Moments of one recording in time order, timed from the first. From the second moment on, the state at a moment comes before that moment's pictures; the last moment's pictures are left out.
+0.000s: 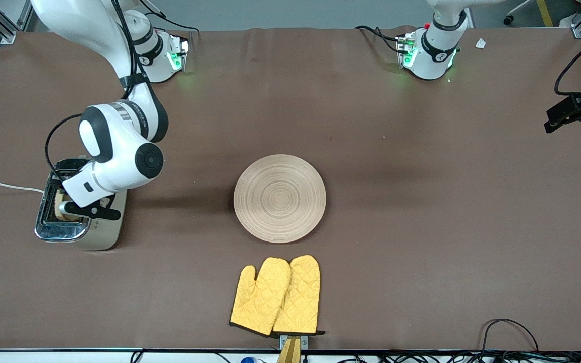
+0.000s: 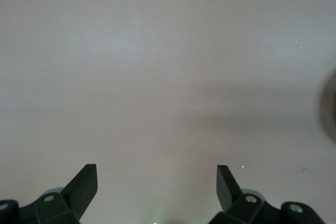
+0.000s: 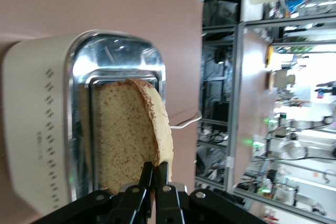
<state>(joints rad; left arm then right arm) 0.08 0.01 -0.08 -1.50 0.05 1.49 -0.04 0.46 0.35 -0.20 -1.79 -0.83 1.69 0.58</state>
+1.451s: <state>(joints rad) 0.07 0.05 -0.08 -1.49 0.05 1.53 -0.04 0.12 0.07 -0.20 -1.45 0.02 1.50 0.00</state>
